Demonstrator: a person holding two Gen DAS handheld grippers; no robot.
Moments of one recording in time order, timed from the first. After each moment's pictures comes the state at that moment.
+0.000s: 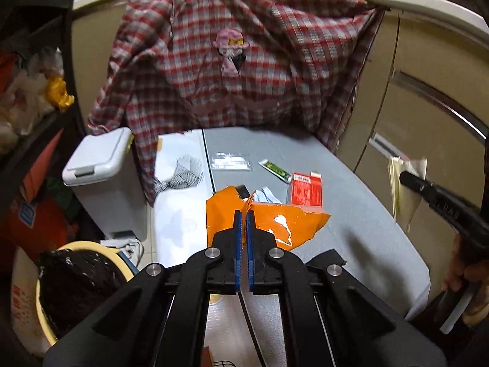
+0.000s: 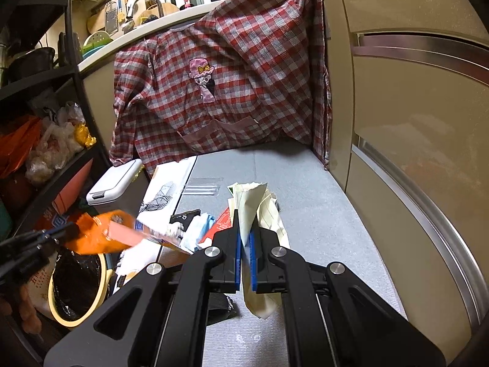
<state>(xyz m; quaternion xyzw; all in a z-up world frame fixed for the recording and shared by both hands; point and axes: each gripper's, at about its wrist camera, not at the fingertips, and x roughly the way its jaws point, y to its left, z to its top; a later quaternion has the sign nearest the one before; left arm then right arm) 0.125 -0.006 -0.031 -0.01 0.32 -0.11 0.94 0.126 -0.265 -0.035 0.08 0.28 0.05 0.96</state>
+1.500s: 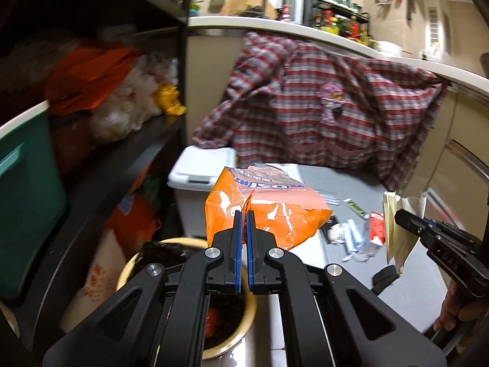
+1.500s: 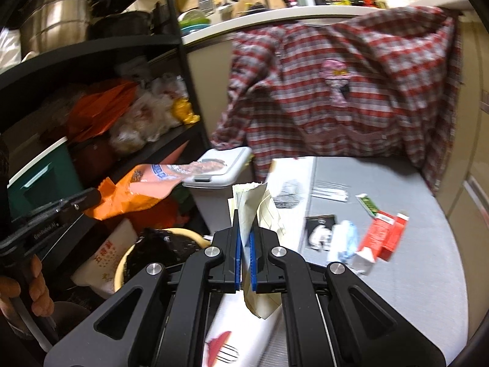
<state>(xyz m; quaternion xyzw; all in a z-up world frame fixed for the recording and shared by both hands) 0.045 0.152 0.012 -0.06 0.26 0.06 0.96 0.099 -0.074 0.006 0.04 0.27 0.24 0.93</state>
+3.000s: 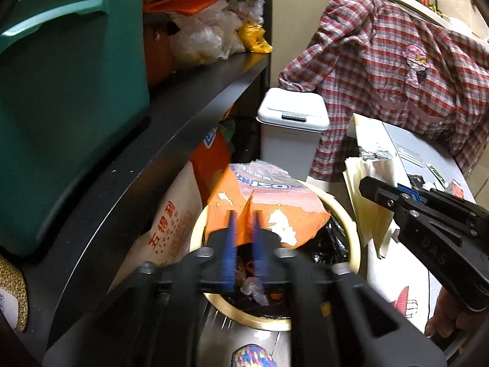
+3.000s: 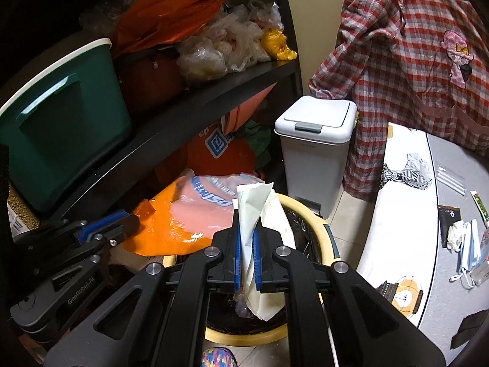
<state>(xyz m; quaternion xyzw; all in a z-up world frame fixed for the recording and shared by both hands) 0.032 0.252 -0.071 -0.07 0.36 0.19 0.91 0.113 0.118 -0.066 -0.02 0.35 0.37 0.86</state>
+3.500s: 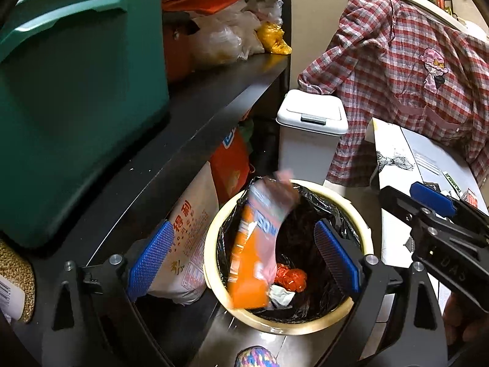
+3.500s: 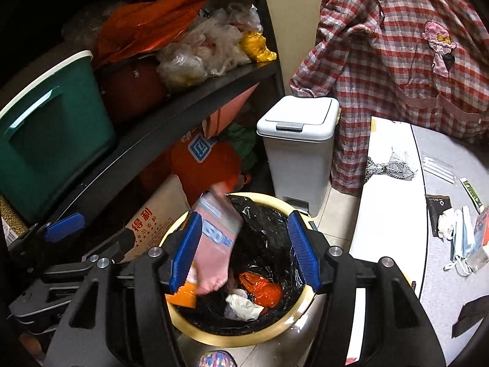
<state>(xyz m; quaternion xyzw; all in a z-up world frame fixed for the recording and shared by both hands) 0.031 0.256 -0.069 -0.07 0.35 0.23 0.90 0.118 0.105 -0.066 -0.01 0.35 0.33 0.88</state>
